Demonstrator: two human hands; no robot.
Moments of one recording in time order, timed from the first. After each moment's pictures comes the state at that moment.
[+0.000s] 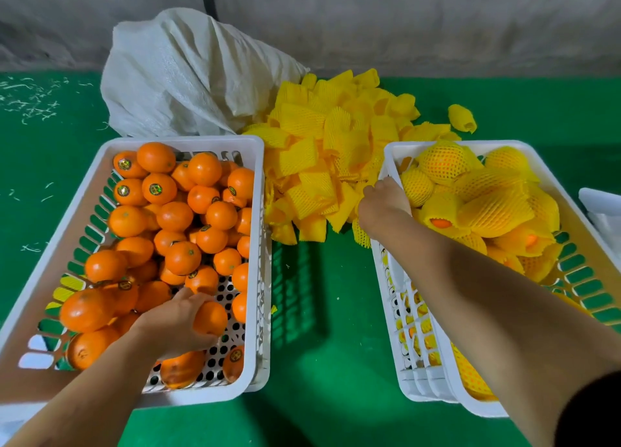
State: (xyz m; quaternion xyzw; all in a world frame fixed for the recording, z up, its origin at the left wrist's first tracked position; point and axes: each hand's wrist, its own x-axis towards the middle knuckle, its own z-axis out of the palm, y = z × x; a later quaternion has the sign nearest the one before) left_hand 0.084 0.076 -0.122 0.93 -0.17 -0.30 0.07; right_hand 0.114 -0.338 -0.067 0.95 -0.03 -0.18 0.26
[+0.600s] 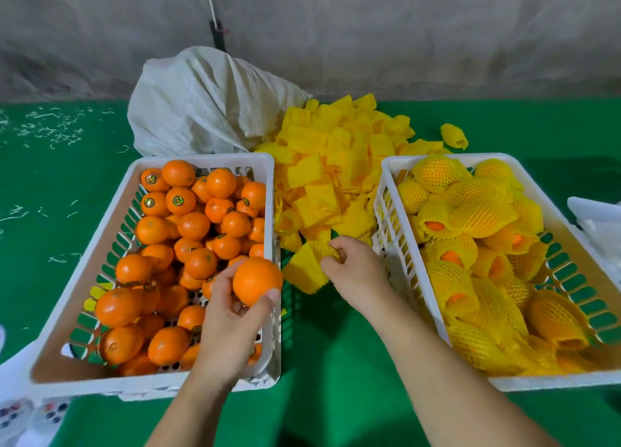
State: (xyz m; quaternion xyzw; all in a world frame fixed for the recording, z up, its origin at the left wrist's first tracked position) left_hand -0.021 -0.003 -0.050 0.72 -0.02 -0.10 0.68; right_hand -0.016 -0.232 -0.047 0.87 -0.14 0.04 -0.48
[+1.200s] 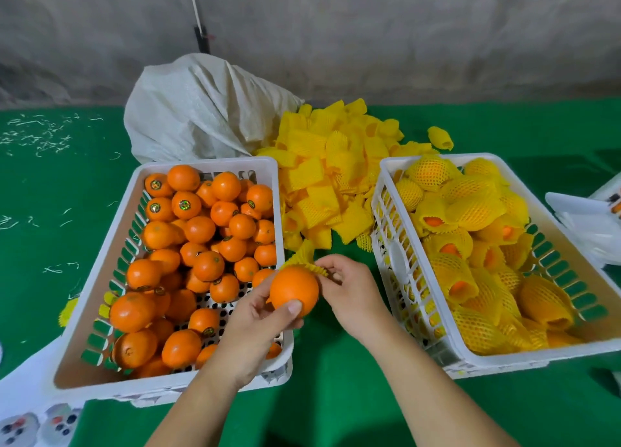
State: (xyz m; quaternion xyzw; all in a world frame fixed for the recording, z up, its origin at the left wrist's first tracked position) left_hand -0.018 0.009 -0.051 0.64 -0.08 -0.26 0.71; right_hand -0.047 -0.176 -0.039 0.82 -0.16 0.07 -0.55
